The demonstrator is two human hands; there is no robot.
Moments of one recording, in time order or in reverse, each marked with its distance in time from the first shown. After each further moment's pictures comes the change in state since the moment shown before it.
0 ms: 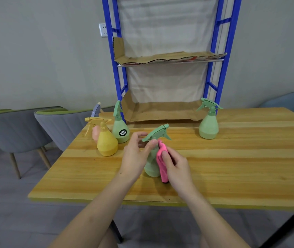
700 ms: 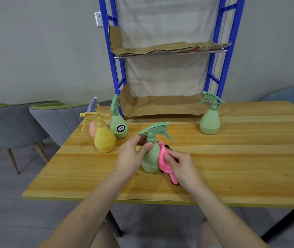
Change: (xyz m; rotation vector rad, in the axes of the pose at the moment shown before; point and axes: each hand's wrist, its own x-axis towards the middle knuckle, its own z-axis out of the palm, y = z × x) left_hand 0.011 -0.026 -0.007 0.202 -0.101 0.112; right_hand 0.014 0.023 -0.024 -0.224 -0.065 0.104
